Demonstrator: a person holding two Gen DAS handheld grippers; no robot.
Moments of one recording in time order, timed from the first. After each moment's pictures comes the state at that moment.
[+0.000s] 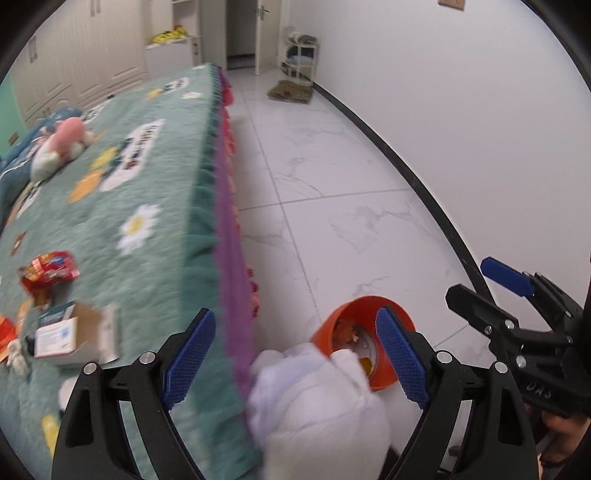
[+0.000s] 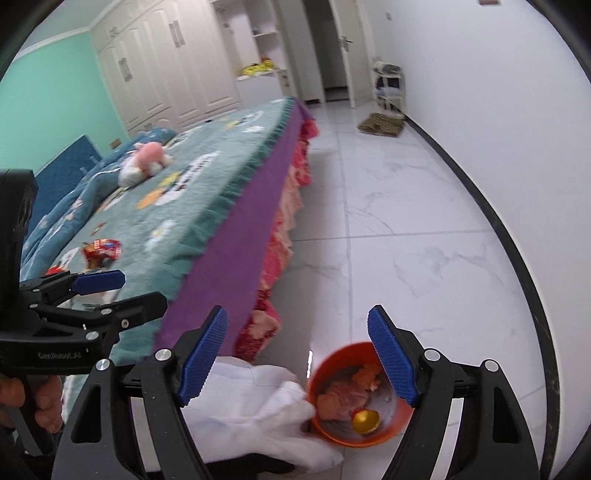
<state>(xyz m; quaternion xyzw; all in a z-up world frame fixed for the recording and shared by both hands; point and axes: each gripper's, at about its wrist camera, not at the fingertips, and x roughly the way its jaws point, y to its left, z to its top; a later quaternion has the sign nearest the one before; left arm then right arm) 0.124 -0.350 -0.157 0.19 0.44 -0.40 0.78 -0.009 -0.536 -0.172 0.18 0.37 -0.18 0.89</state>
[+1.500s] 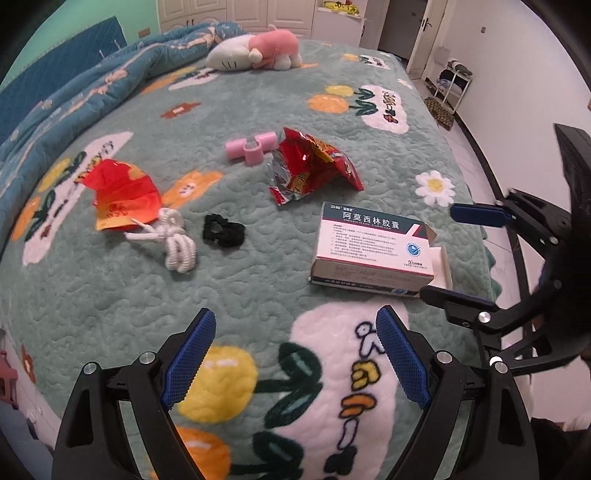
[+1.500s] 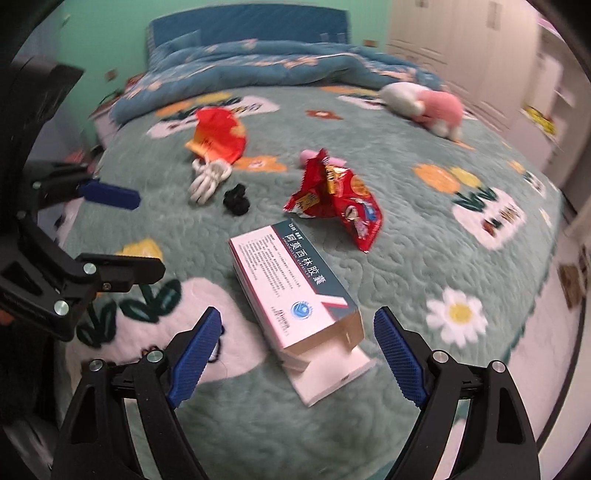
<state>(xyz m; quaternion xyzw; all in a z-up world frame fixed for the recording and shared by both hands) 0.257 -0.106 -0.178 0.08 0.52 -0.20 0.83 0.269 -0.297 -0.213 -0.14 0.46 0.23 0.85</state>
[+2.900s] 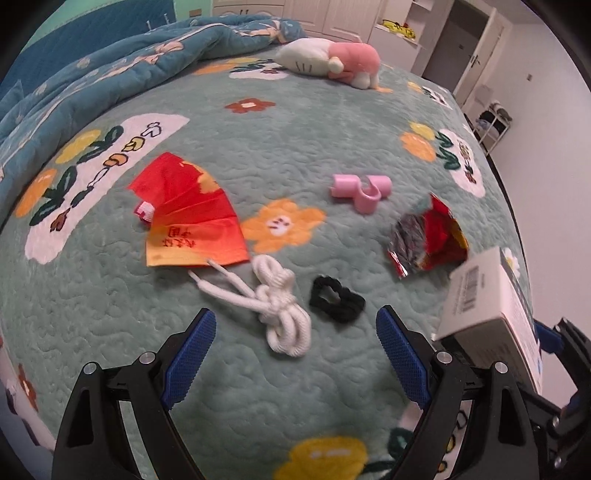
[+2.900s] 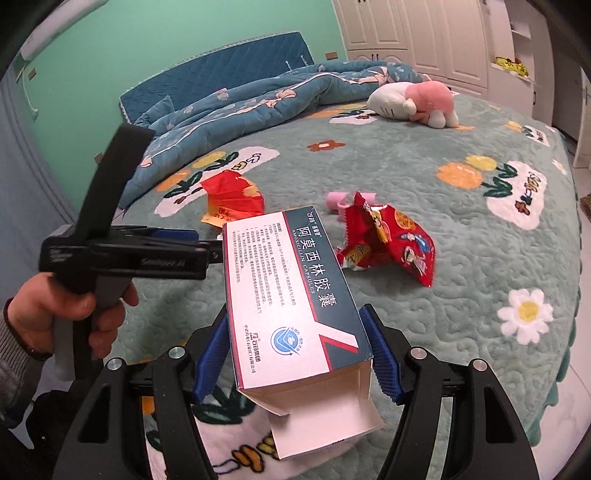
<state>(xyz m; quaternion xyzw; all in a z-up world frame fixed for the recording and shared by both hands) 0.353 -0.028 -0.191 0.01 0.52 -0.14 0.84 0.286 -0.251 -0.194 0.04 0.43 0.20 0.88</state>
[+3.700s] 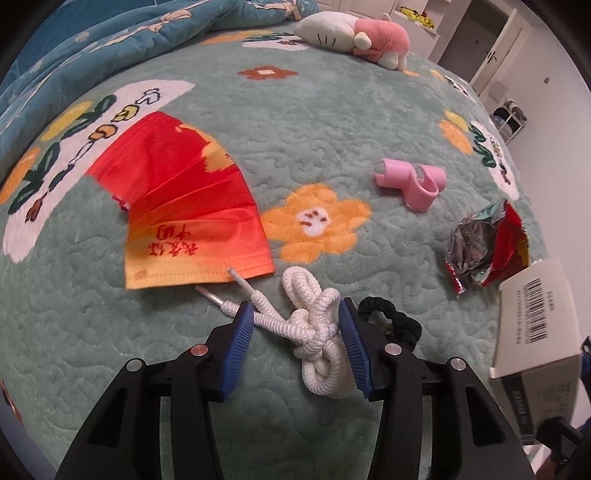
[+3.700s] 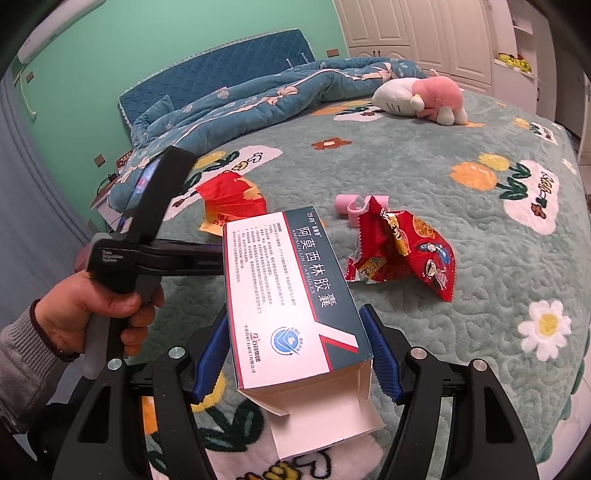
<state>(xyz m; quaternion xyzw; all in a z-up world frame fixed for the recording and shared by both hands) 0.393 -0.018 -0.237 0.00 0.56 -0.13 0.82 0.309 -0.241 -0.208 0.05 0.43 0.20 0.88</state>
